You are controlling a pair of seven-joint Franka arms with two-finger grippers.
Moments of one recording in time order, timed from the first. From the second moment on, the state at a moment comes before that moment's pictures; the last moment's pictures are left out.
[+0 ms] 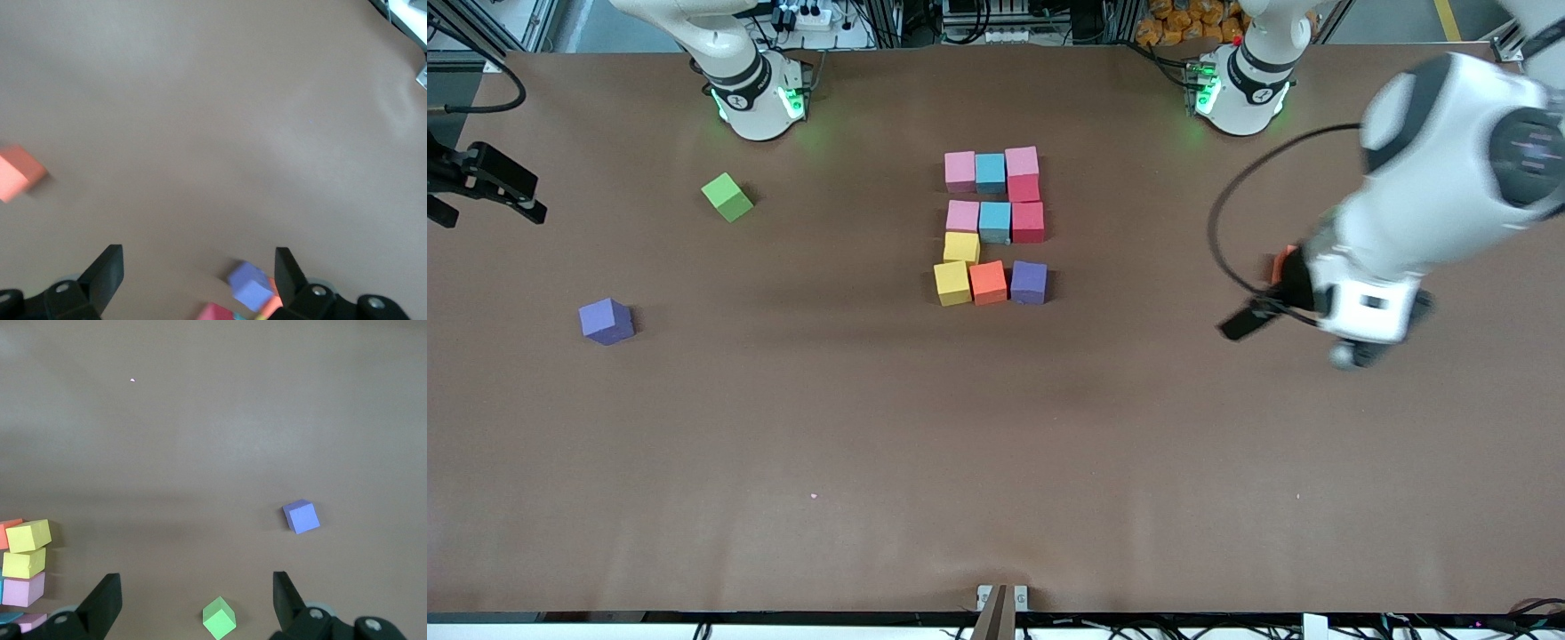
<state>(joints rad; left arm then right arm) 0.35 0.31 -0.69 -1.48 0.04 1.75 -0.86 0.06 0.00 -0.06 -1.44 0.00 1.48 -0.05</state>
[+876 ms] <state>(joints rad) 0.16 0.06 -0.14 -1.48 -0.01 1.55 -0.10 0.04 0.01 -0.06 -1.44 0.00 1.49 -0.05</state>
